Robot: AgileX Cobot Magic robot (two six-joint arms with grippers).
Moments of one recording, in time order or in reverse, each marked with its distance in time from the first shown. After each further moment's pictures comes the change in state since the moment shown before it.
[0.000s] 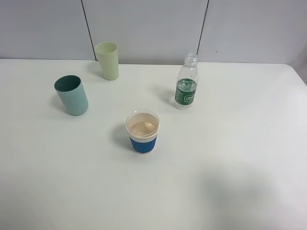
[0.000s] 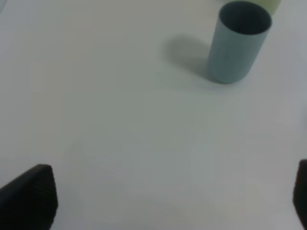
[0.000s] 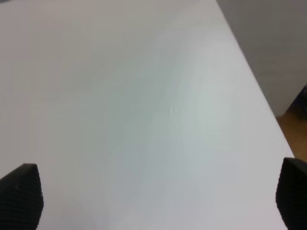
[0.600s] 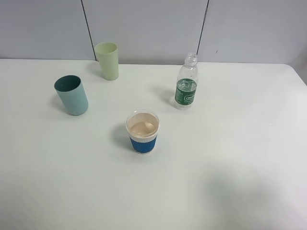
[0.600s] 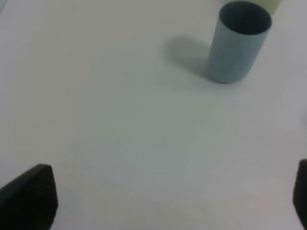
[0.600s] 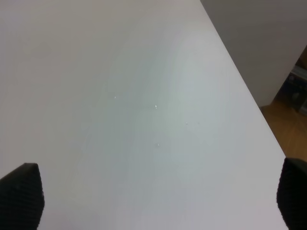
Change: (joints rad) left arm 0.000 0.000 0.000 0.000 0.000 0.000; right arm 0.000 0.000 0.001 -0.065 0.000 0.090
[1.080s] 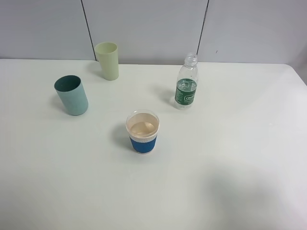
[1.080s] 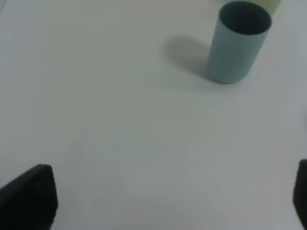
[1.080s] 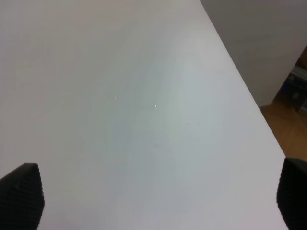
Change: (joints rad) left arm 0.000 0.000 0.000 0.000 0.000 0.000; right arm 0.000 0.000 0.000 -0.001 0.000 0.000
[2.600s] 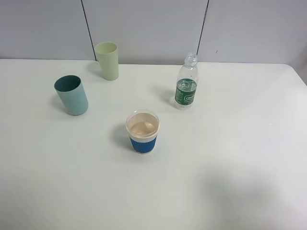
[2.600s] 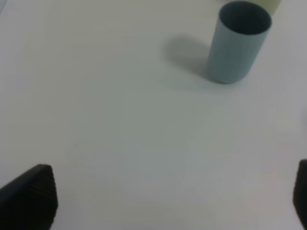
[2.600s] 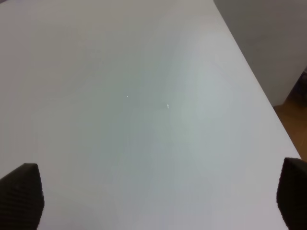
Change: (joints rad) left arm 0.000 0.000 0.000 0.000 0.000 0.000; right arm 0.007 0.000 0.000 0.037 0.000 -0.008
